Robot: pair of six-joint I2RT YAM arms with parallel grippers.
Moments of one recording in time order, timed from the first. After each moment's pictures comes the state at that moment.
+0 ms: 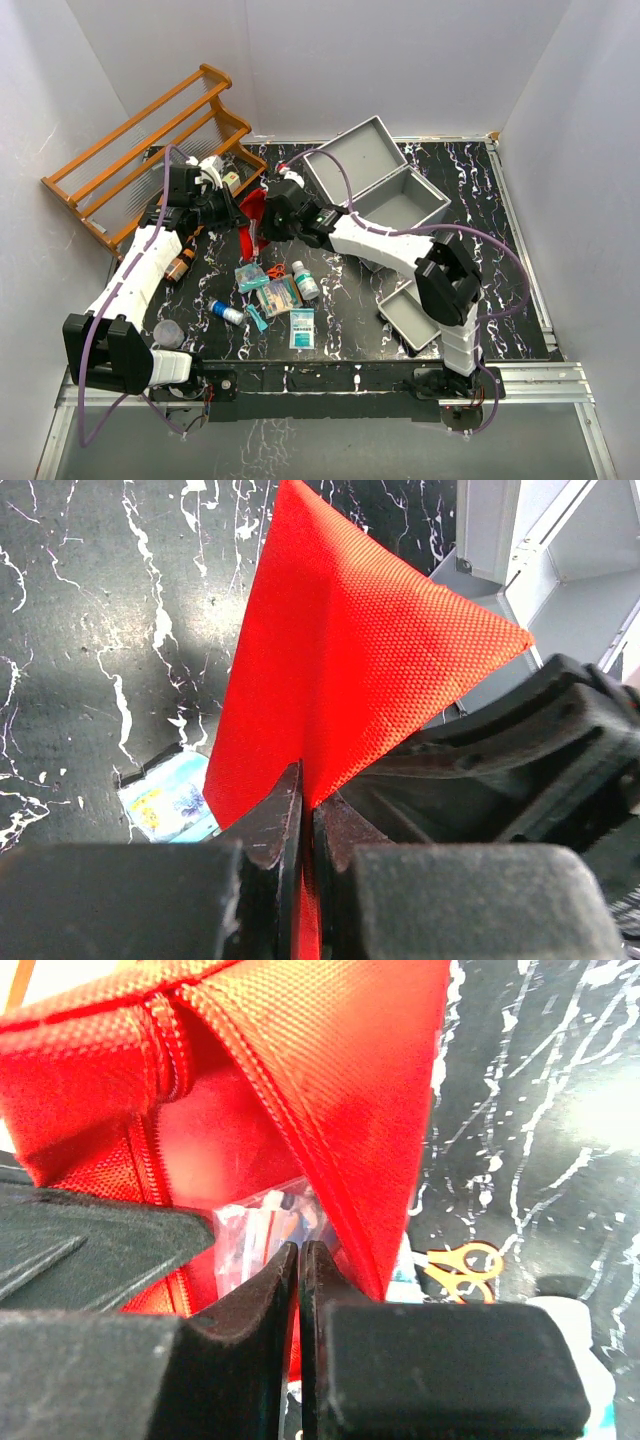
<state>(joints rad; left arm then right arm) -0.15 1.31 1.11 -0.56 0.37 -0.39 0.91 1.96 1.62 -0.25 0.04 0.84</state>
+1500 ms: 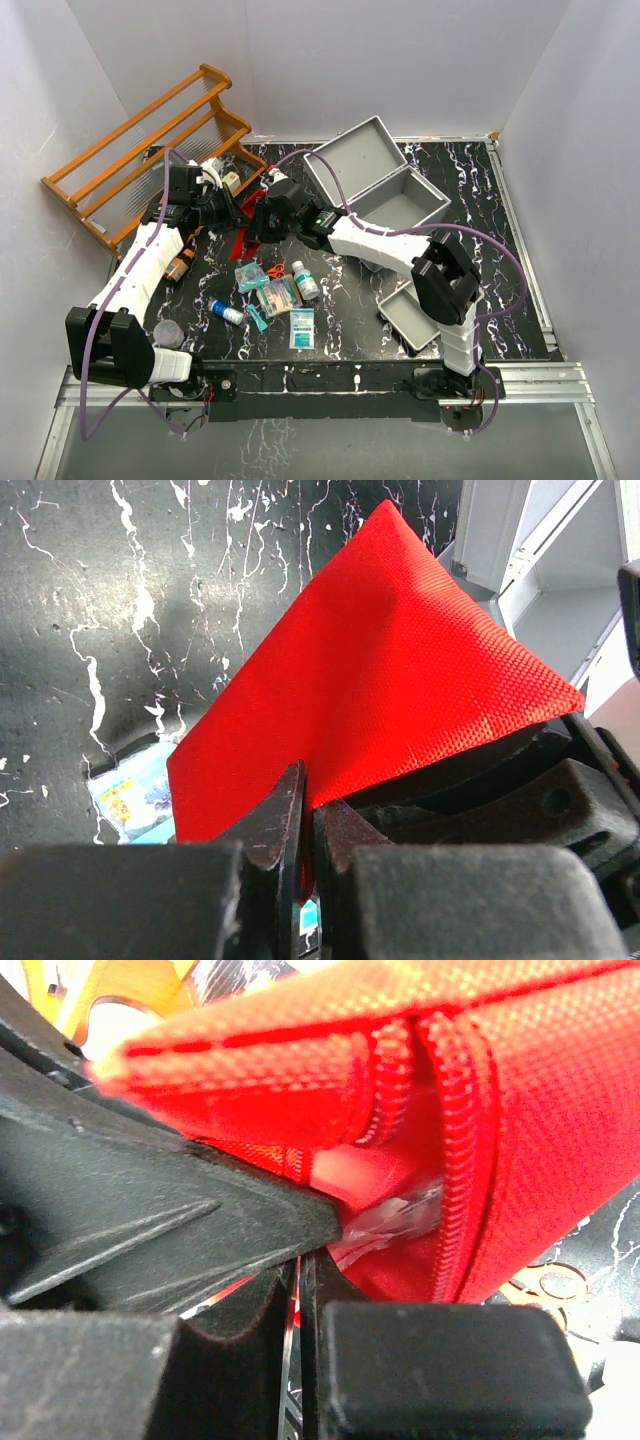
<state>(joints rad) -0.15 1.34 1.11 -0.56 0.39 -0.47 0.91 1.96 1.60 -0.15 -0.14 0.80</state>
